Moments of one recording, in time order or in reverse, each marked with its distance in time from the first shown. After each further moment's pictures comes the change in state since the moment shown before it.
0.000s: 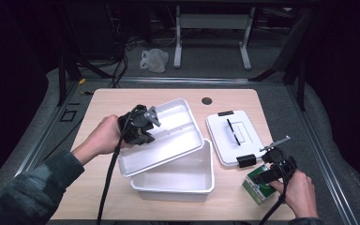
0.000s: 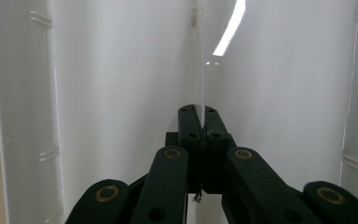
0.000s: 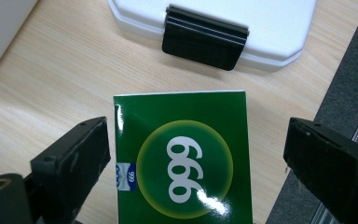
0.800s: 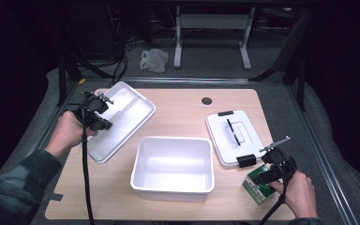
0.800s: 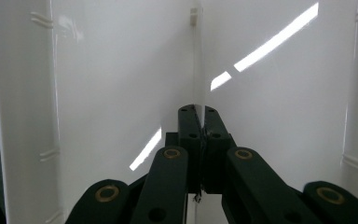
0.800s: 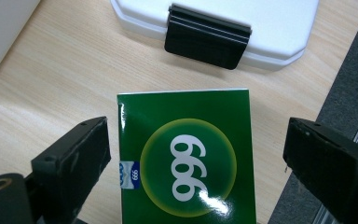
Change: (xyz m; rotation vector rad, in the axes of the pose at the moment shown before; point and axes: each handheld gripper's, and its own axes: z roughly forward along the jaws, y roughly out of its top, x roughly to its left) left arm 0.077 -0.097 -0.008 0.054 0.181 -0.494; right arm 0.001 -0.001 0.000 0.001 0.004 0.003
